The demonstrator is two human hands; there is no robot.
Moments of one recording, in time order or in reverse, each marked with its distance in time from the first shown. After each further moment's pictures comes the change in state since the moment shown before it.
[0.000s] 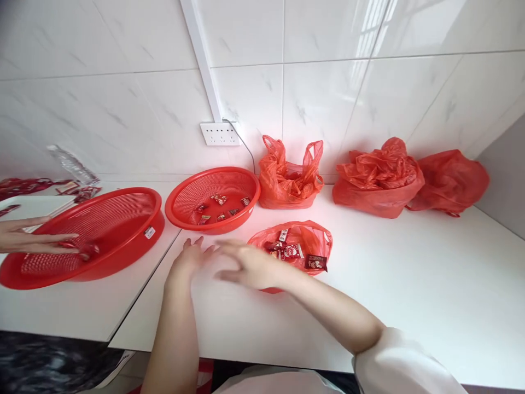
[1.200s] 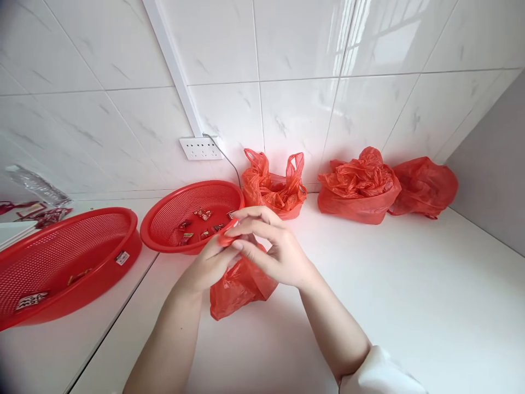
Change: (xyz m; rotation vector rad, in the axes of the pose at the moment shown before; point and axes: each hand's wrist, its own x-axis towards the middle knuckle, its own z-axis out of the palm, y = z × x) left_hand -0.070 0.143 -0.051 -1.035 -0.497 0.804; right_hand -0.031 -0.023 -0.079 -0.070 0.605 -0.223
